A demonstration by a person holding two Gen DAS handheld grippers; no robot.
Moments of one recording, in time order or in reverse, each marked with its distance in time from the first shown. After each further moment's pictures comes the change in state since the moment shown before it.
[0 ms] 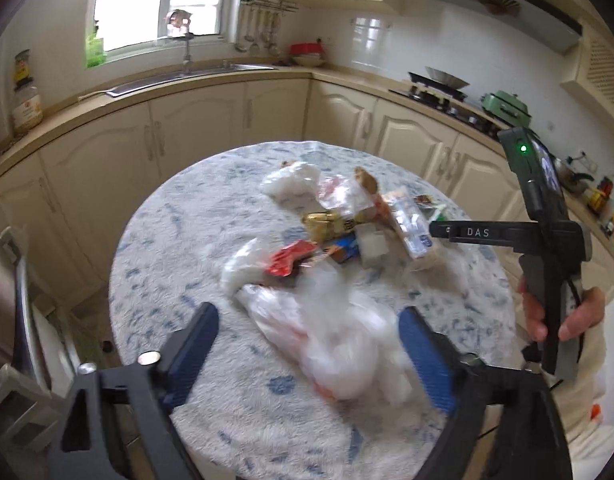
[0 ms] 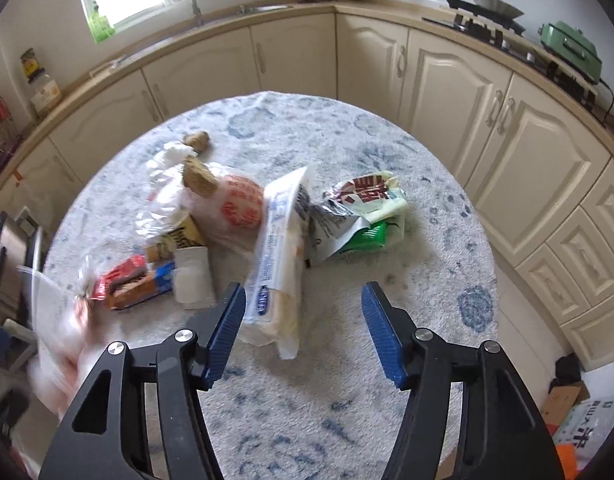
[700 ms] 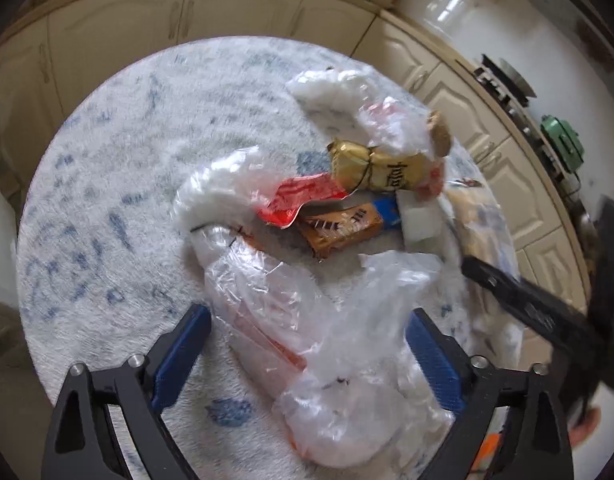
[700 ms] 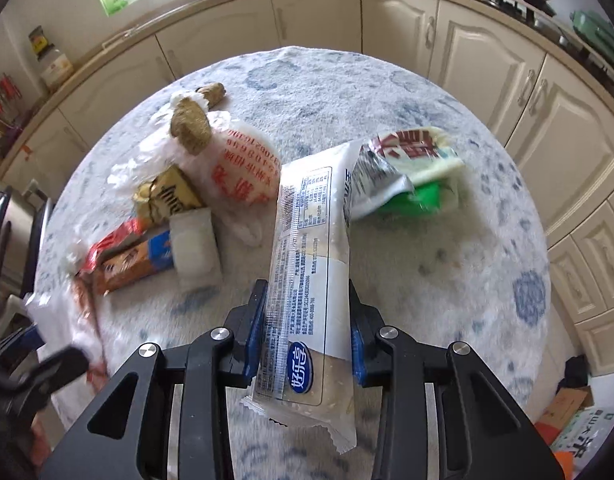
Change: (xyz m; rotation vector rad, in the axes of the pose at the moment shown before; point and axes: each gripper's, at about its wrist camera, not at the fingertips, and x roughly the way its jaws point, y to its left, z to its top) left arm 0.095 0.008 0.017 -0.315 0.258 -0.040; right arm 0.020 0.005 -0.025 -0.029 0.088 0.113
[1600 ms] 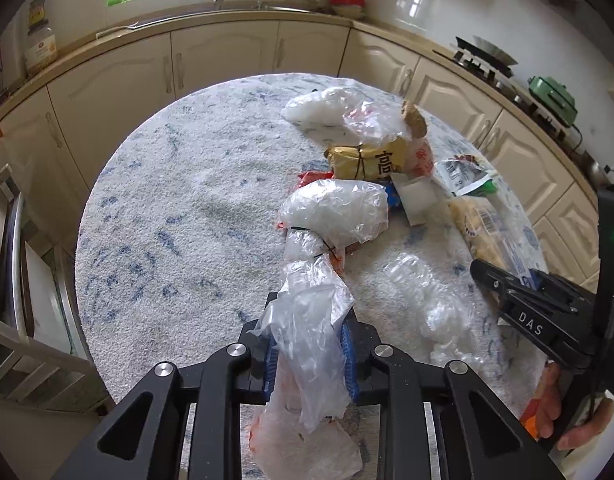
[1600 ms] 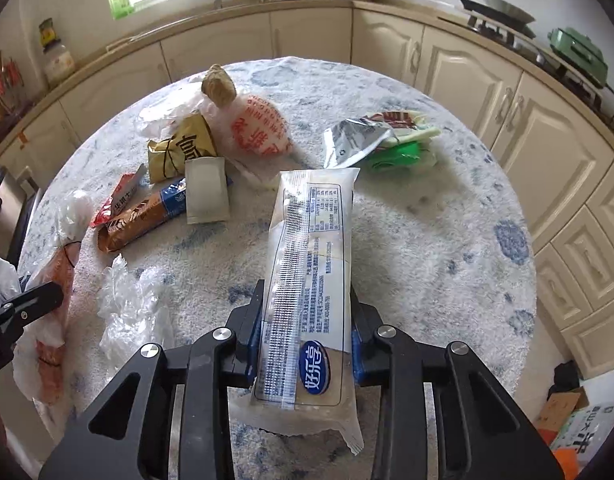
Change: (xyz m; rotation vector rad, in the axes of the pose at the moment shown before) left arm -0.045 -0.013 -0.039 0.194 -0.076 0.103; right arm -0.011 0.014 -0.050 -0.021 -0.108 -0.089
